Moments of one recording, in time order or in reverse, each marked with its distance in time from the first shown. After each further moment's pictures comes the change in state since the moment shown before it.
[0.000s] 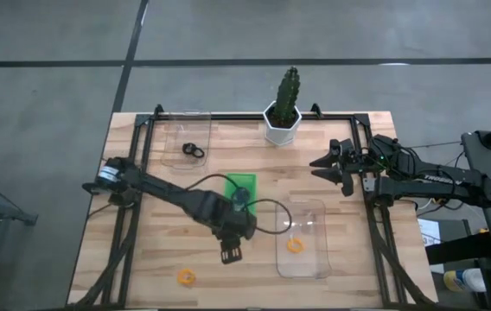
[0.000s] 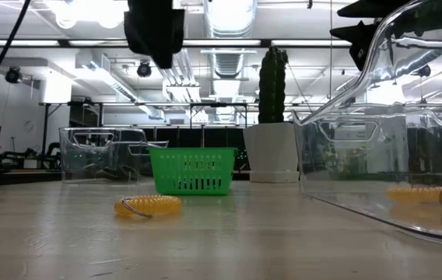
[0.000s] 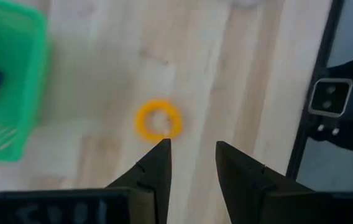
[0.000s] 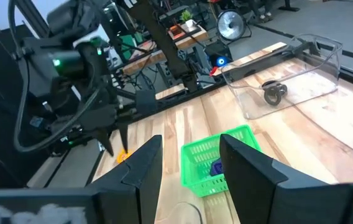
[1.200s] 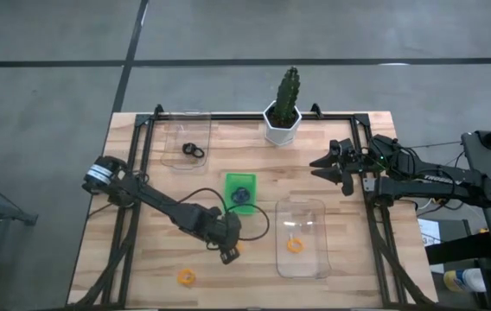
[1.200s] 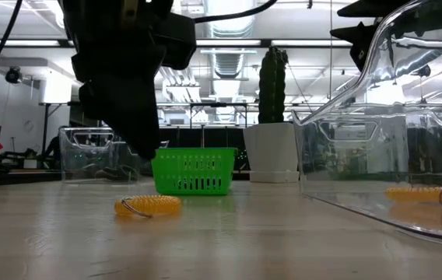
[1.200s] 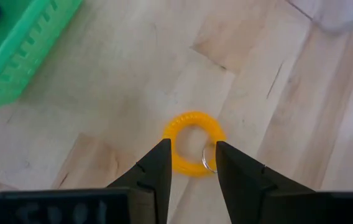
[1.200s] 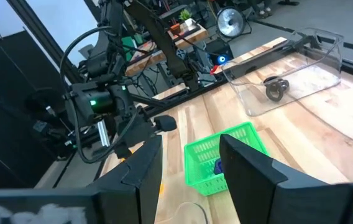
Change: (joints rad) left arm -0.077 -0.089 -0.488 0.526 -0.224 -0.310; right arm 0.000 0.001 0.000 -0.001 0.000 0.042
